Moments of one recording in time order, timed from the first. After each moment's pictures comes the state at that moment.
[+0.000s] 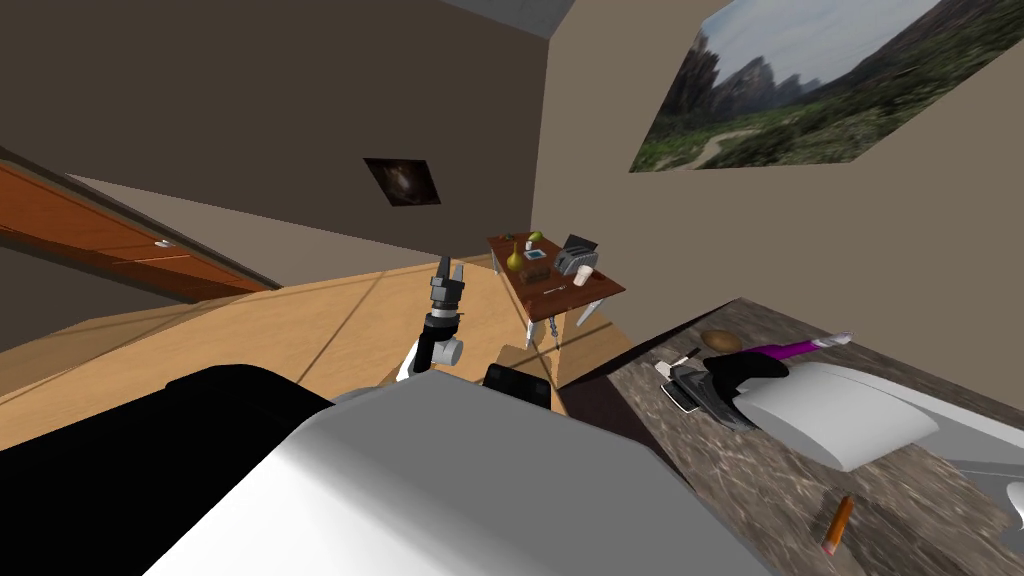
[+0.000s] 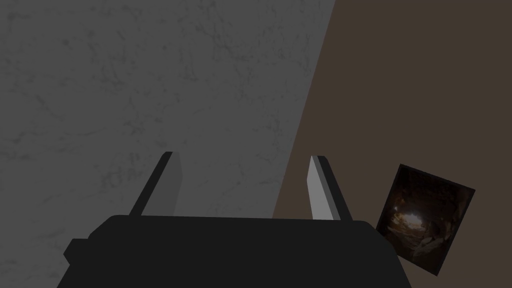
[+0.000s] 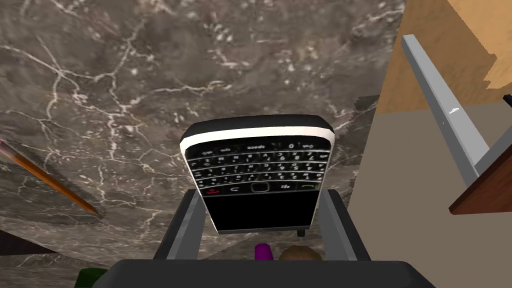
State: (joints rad) left arm 0.48 0.02 -0.03 -2.24 -0.04 -0.53 -0.04; right arm 0.42 -1.48 -0.05 -2.22 -0.84 1.35 -0.15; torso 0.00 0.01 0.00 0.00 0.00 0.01
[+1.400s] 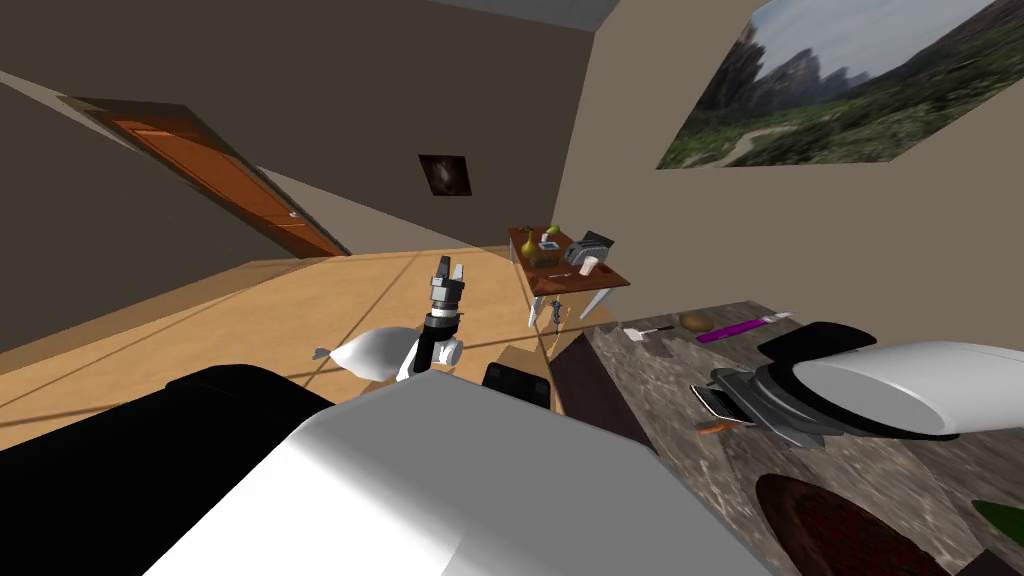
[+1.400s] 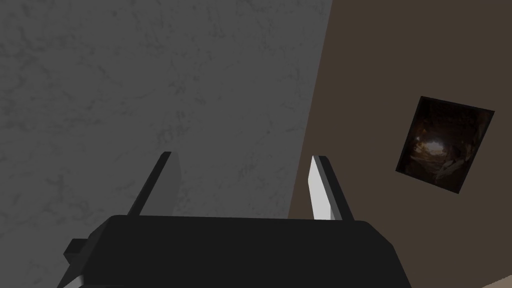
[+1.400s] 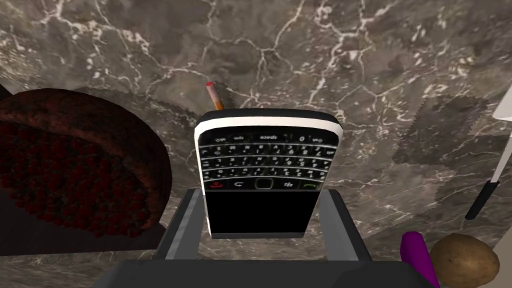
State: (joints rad) left arm 0.48 0.02 -0.03 -2.24 -0.04 -0.53 -0.04; right arm 0.44 -1.65 -0.19 -1.99 -1.23 1.41 -0.21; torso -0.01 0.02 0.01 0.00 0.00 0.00
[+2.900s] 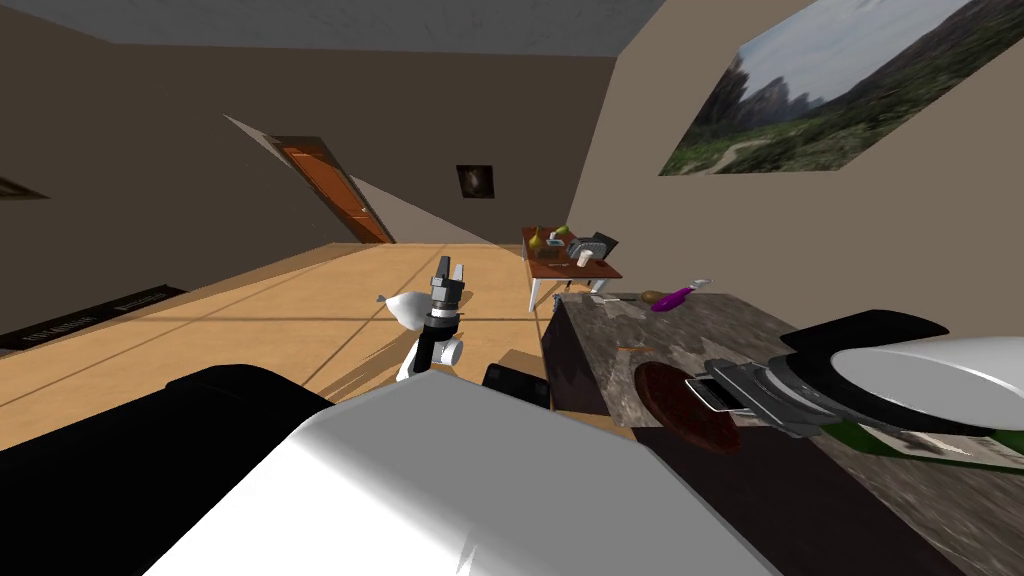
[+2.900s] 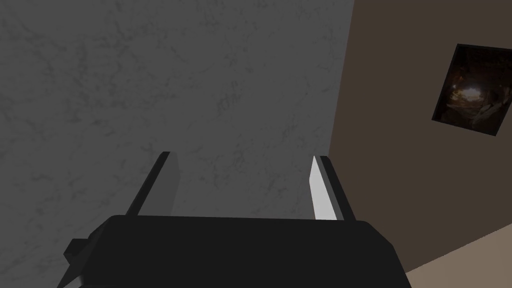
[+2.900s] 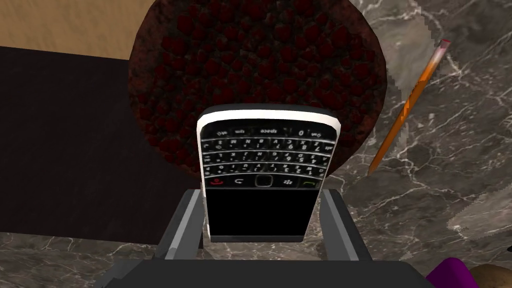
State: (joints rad) left arm 0.48 0.02 -0.03 -2.24 -0.04 -0.53 -0.04; right arm 0.55 -1.69 -0.34 -1.96 -1.43 1.33 0.08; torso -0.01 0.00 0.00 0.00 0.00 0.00
